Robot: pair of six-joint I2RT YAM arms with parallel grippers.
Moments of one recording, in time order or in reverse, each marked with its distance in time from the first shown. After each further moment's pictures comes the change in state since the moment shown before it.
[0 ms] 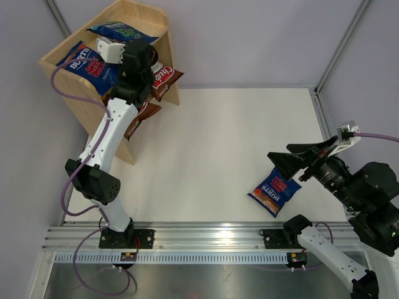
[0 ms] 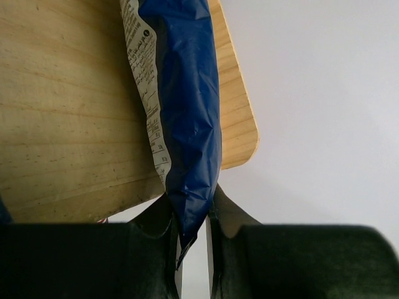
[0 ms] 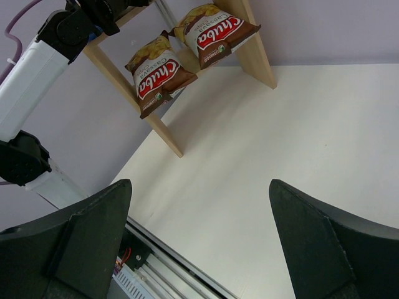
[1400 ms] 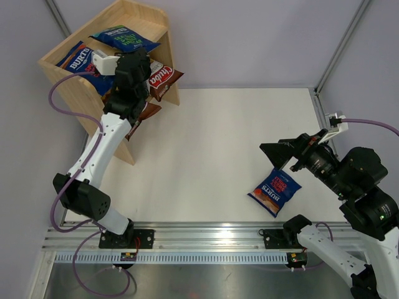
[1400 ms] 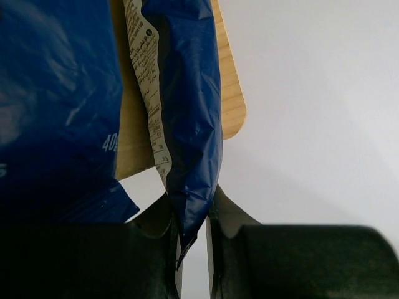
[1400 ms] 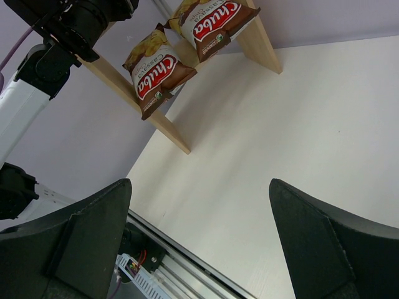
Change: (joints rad) left arm 0.008 -0.179 -0.280 0.151 0.110 -0.058; right arm 0.000 0.090 0.006 0.024 0.007 0.082
